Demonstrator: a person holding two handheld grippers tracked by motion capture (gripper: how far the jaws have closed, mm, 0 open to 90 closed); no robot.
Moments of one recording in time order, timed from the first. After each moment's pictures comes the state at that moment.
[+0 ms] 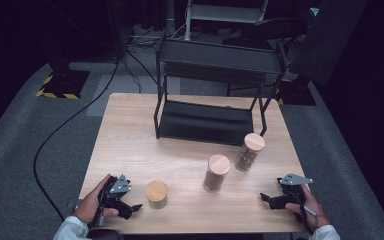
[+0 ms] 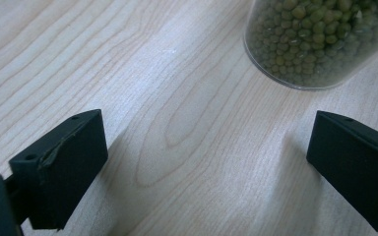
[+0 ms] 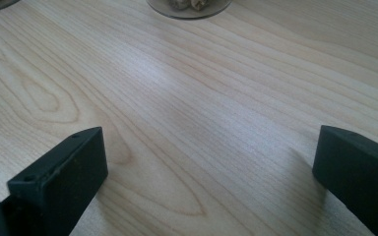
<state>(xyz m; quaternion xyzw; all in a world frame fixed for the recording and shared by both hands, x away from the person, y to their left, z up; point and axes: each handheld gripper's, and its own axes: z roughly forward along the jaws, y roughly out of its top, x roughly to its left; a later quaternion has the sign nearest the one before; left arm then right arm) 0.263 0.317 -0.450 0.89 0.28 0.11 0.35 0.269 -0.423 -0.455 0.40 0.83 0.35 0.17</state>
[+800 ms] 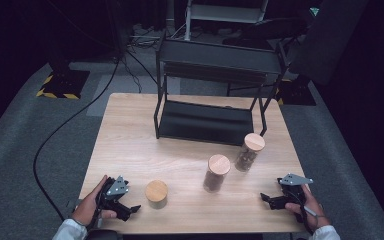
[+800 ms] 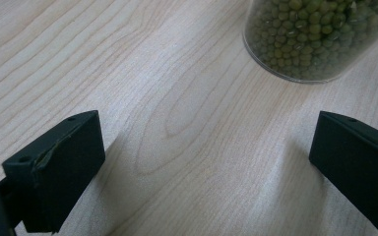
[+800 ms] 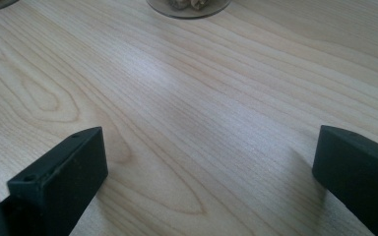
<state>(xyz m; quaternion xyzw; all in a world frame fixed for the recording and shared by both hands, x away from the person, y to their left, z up) 0.261 0.318 -0.450 0.88 0.28 0.11 0.35 0.269 -0.423 -0.455 0.40 0.83 0.35 0.17</state>
